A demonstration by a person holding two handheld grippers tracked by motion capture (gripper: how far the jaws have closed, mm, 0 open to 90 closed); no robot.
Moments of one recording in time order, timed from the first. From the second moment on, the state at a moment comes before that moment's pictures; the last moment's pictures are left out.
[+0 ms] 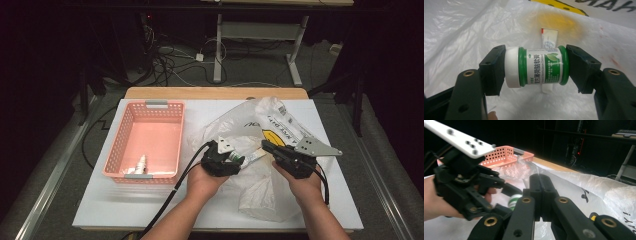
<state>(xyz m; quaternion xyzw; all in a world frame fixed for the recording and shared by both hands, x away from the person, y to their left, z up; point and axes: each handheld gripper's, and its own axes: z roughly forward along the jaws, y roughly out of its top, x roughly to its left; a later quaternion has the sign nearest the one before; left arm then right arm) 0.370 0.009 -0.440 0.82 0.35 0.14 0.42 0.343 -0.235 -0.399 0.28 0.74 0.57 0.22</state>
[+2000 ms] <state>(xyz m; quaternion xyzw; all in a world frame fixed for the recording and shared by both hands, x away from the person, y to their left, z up) 0.388 -0.010 -0.467 0.82 0.38 0.11 0.40 0.344 -0.238 -0.399 0.28 0.74 0.58 0.22</state>
